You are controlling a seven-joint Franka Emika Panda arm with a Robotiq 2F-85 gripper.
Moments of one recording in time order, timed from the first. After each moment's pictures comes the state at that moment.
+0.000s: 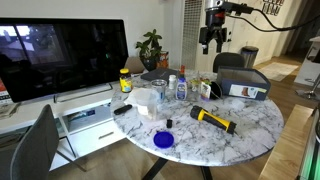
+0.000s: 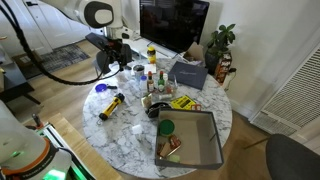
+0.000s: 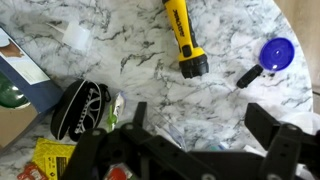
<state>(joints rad) 0.03 -0.14 0.08 -2.30 0.08 2.08 0.17</state>
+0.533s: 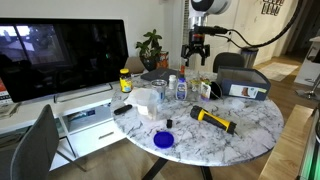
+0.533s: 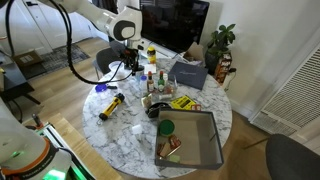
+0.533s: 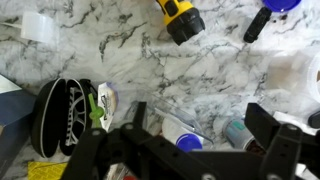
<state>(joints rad) 0.03 0.21 0.06 -2.07 0.12 2.16 0.36</state>
